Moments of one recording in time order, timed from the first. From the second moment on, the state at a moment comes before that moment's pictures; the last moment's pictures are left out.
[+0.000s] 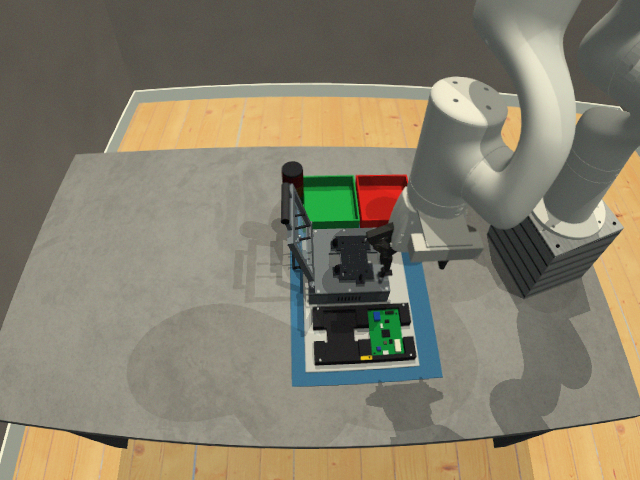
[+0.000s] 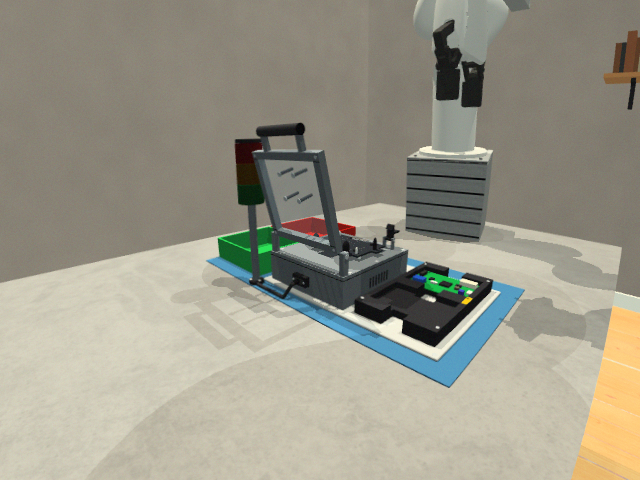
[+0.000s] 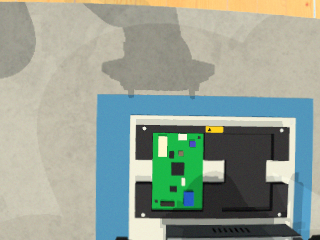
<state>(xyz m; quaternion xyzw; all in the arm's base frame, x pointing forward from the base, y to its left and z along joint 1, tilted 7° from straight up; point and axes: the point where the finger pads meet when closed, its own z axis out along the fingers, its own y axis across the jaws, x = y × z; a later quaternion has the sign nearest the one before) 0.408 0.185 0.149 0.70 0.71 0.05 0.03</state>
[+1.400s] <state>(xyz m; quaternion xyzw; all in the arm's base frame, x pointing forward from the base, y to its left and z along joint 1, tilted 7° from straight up) 0.422 0.188 0.041 0.70 0.71 0.05 0.03</state>
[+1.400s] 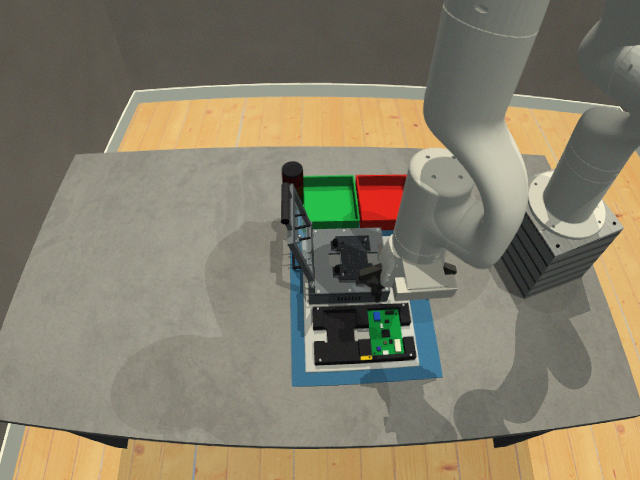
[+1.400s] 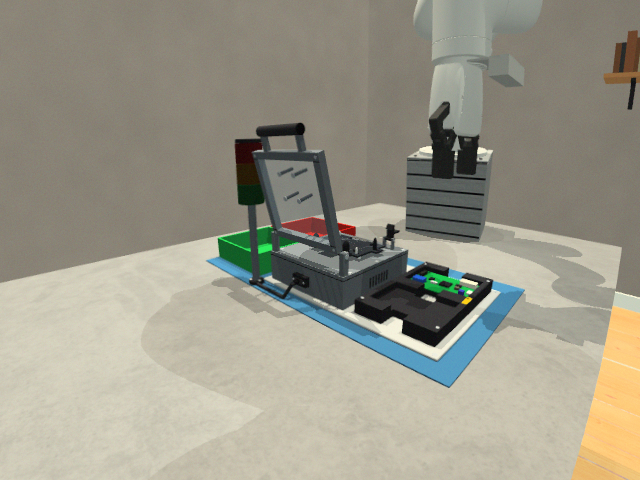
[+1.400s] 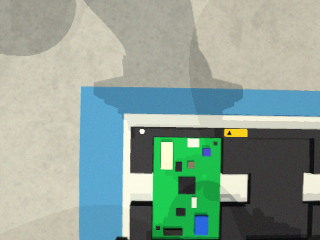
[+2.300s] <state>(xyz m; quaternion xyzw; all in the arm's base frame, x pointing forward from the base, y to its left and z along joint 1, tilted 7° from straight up) 0.423 0.188 0.027 0.70 0.71 0.05 0.02</state>
